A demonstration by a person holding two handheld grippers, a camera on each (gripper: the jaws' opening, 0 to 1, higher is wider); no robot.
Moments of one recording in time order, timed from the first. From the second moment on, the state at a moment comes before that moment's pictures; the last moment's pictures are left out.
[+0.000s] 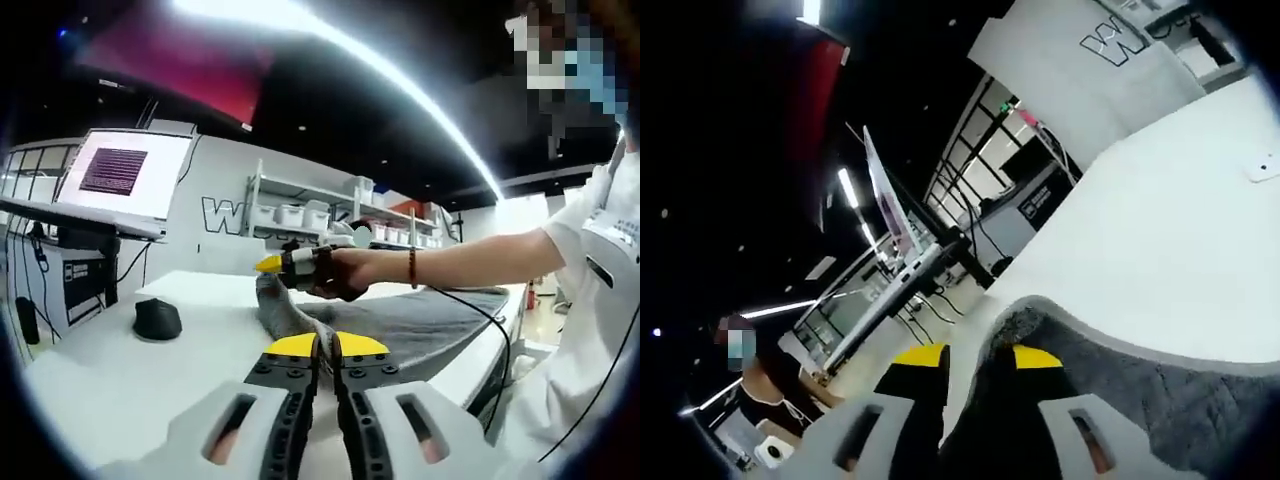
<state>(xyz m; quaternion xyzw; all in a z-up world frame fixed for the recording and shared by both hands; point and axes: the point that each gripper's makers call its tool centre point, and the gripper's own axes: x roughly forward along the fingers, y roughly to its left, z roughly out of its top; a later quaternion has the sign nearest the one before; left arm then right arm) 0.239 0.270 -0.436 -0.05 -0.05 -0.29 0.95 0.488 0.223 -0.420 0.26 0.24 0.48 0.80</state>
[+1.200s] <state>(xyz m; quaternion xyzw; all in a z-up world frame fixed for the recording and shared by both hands) 0.240 0.280 -0.421 -0.02 -0.06 -0.26 0.96 0.466 0.236 -0.438 0.13 0.25 0.51 0.81</state>
